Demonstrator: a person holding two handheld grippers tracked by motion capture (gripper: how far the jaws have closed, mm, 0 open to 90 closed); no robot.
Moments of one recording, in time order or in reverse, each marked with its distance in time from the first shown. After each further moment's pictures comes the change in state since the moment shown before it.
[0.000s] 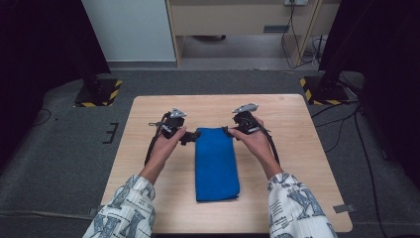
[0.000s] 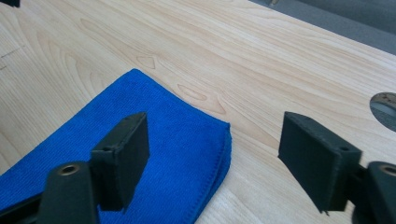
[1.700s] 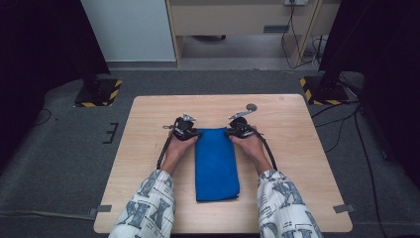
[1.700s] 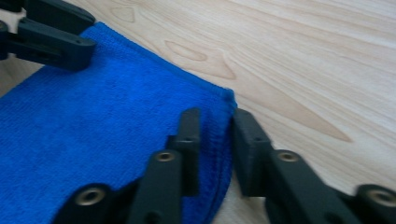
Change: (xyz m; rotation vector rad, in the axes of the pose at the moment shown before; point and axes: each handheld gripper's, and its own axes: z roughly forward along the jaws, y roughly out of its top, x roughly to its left) left arm 0.013 -0.031 0.083 0.081 0.030 -0.043; right arm -0.010 -0.031 0.057 0.068 0.053 0.047
